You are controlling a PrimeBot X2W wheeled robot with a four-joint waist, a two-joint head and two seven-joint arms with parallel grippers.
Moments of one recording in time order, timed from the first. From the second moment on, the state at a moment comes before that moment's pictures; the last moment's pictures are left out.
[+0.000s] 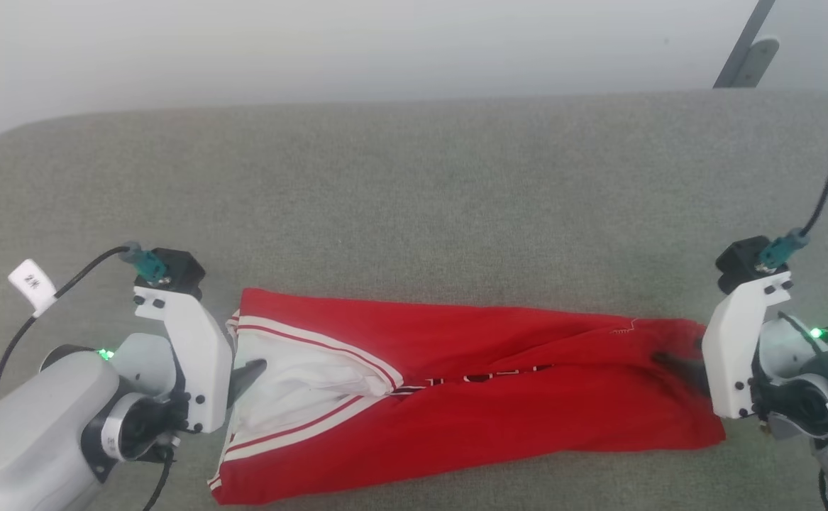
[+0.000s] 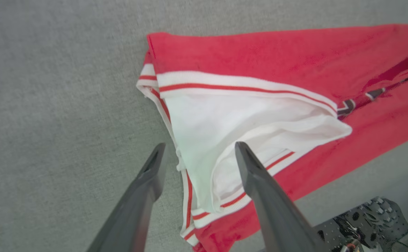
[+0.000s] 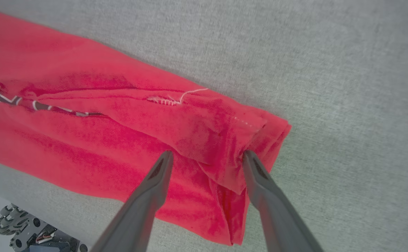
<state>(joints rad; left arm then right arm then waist) -0.65 0.78 -0.91 0.15 -1.20 0.22 0.58 -0.39 -0.48 0.30 0.25 0.70 0.13 0.85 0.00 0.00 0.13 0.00</state>
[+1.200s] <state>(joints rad) -0.24 0.67 -0.50 0.25 -0.90 0.11 -0.26 -0.35 -0.45 0.23 0.60 0.69 0.13 0.68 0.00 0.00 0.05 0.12</state>
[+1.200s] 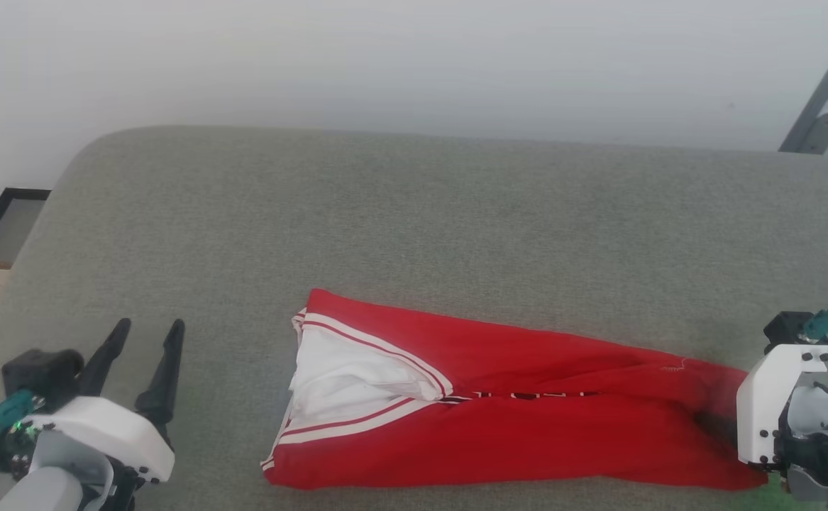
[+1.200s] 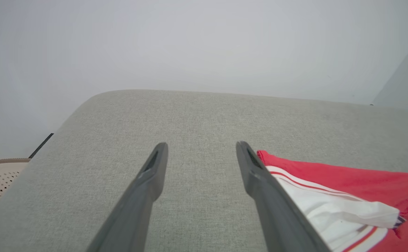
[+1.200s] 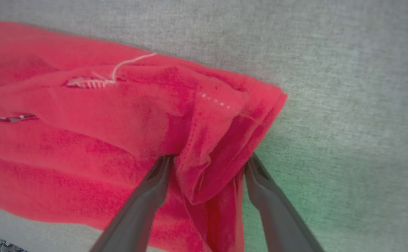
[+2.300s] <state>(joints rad) 0.00 0.33 0.08 0.23 -0.50 -0.13 -0.26 -0.40 -0.65 0.24 0.78 0.84 0.13 0.48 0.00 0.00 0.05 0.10</state>
